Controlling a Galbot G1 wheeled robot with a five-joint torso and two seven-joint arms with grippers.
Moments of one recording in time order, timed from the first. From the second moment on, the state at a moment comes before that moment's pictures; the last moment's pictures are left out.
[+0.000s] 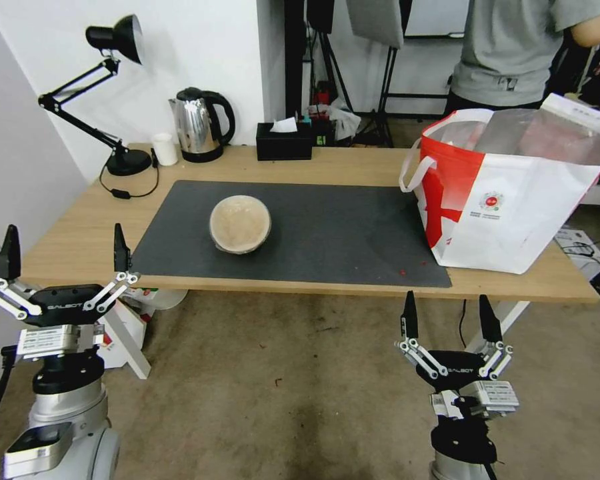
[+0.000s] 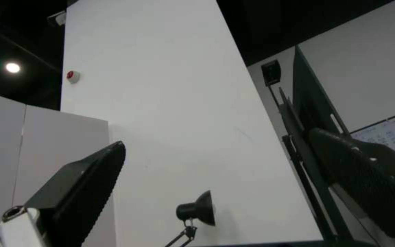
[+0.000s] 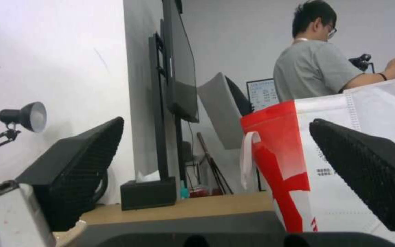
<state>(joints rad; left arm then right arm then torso) 1.66 -1.46 -0.79 -2.26 0.03 -0.72 -0.09 -1.90 1.37 0.29 2.26 -0.13 0.73 0.35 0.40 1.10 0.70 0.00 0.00</state>
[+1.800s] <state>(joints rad) 1.53 -0.85 -0.98 -2.10 -0.13 -0.54 0.07 -1.90 1.37 0.29 2.26 -0.13 0.73 0.35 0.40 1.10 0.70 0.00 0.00</state>
